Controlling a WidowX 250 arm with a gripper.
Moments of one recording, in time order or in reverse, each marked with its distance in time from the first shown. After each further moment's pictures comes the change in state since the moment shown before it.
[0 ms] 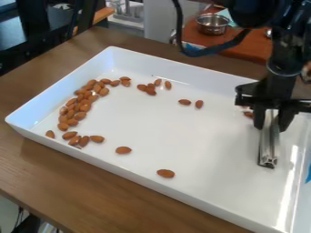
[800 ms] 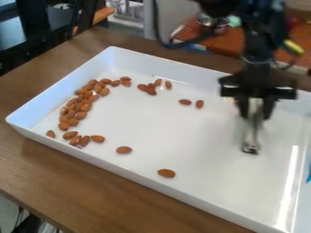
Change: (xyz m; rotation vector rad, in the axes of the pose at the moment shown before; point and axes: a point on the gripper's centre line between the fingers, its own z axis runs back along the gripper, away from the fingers) arm 0.023 0.046 -0.003 -0.017 0.040 0.025
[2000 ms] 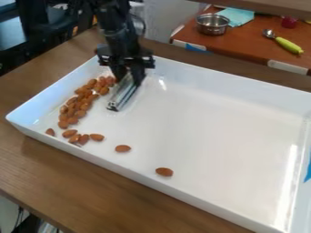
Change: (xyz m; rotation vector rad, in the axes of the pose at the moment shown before) arm 0.035 0.208 0.015 0.069 -0.055 -0.033
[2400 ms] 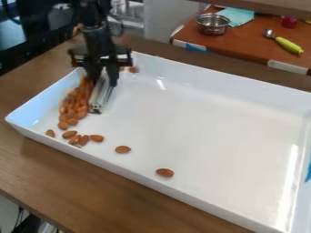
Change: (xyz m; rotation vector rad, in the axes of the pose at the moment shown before) arm -0.020 0.031 0.012 0.103 0.128 0.238
